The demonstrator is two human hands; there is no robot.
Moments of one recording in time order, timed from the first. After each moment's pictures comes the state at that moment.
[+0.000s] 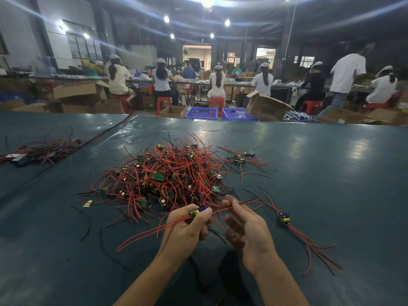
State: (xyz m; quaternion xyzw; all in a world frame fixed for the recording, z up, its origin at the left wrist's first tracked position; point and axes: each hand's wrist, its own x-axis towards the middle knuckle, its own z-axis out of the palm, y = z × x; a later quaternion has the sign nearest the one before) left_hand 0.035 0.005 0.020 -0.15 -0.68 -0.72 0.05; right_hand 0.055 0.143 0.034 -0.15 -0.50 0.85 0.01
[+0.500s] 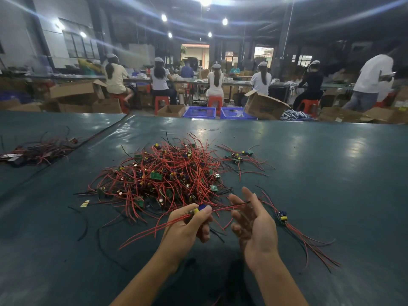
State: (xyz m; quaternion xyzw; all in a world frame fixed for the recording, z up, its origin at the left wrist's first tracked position) left_hand 0.038 0.007 0.025 -0.16 -0.63 -0.76 -0.01; right_hand 0.055 0.150 0.032 -0.15 -0.45 0.87 0.12
